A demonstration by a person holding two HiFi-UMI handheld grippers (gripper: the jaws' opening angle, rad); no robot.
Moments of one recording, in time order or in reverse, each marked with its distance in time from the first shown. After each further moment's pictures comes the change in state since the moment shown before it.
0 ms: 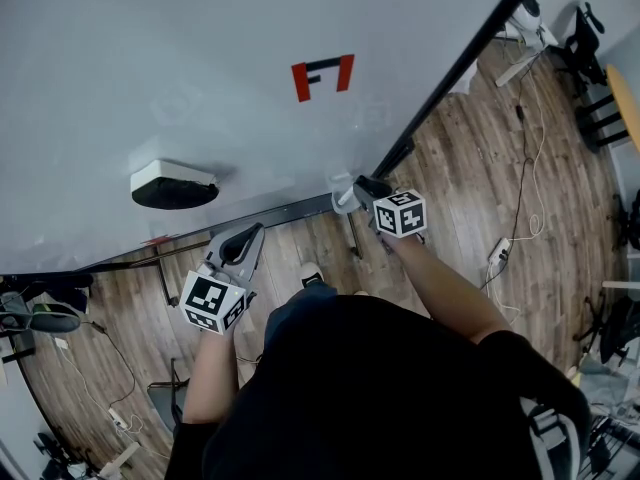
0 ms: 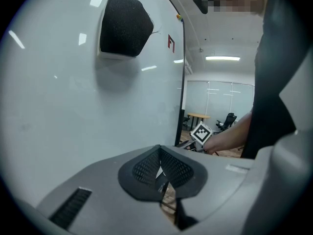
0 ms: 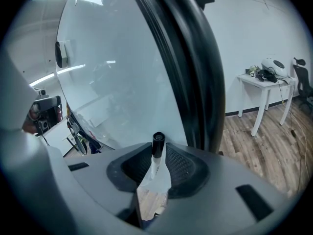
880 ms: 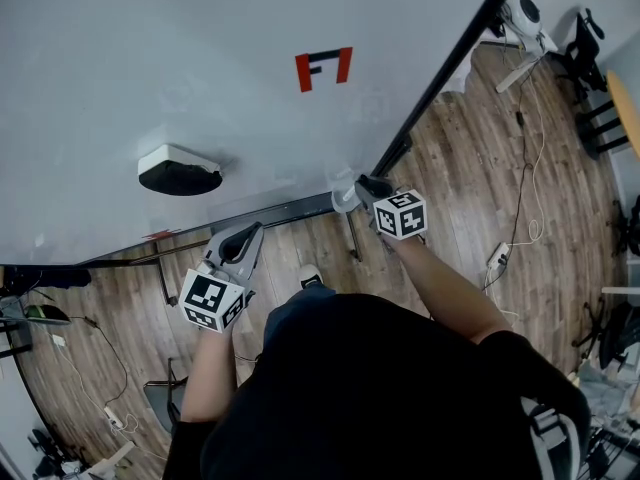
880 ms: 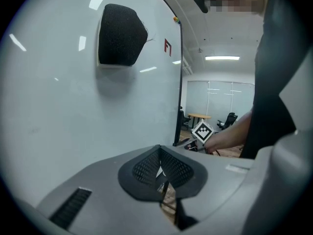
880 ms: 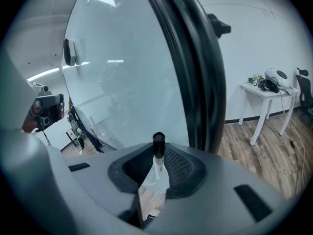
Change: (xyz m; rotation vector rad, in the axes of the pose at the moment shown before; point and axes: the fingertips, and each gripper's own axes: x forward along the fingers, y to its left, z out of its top) left arm -0.012 -0.008 0.003 0.012 -0.010 0.015; right arm -0.015 0.010 0.011 -0.069 -0.032 -0.002
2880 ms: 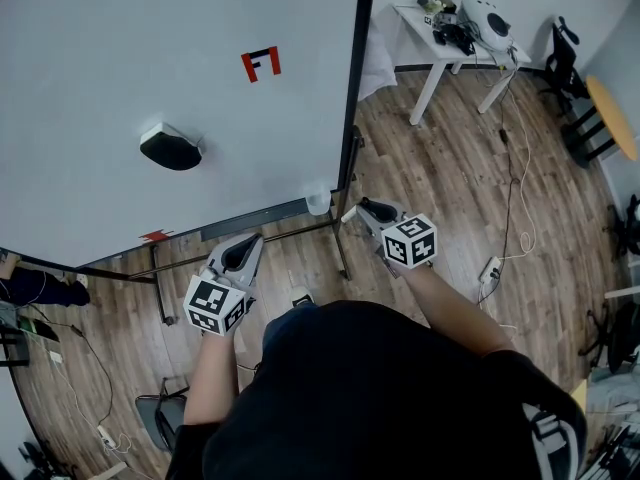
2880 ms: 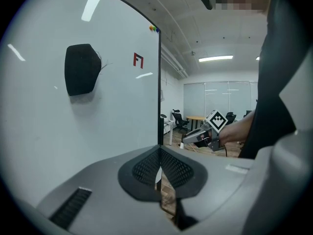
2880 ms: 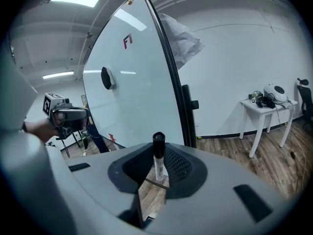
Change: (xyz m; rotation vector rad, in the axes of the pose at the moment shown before) left arm -0.022 -0.102 0.018 0.056 -0.059 0.012; right arm -0.162 0.032 0.005 -0.080 -0.156 0.049
